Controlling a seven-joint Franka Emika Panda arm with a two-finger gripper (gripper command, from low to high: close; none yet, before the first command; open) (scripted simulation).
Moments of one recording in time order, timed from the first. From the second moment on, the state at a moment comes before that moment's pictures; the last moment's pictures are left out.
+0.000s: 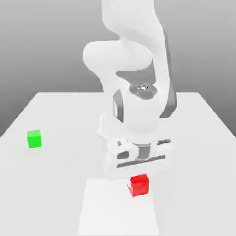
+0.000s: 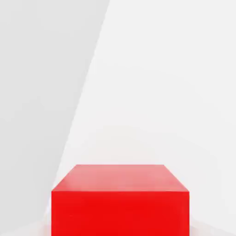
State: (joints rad) arm 0.08 0.11 0.08 -2.83 -0.04 2.95 0.68
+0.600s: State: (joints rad) arm -0.30 -0.12 -0.12 -2.87 -0.12 2.75 1.09
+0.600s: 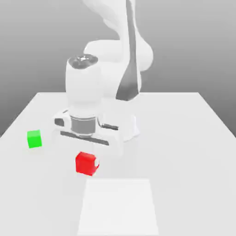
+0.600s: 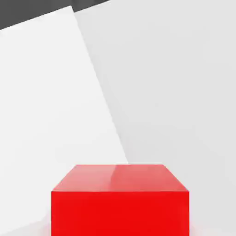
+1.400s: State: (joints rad) arm -0.89 0.03 -0.43 -2.89 0.06 2.91 1.59
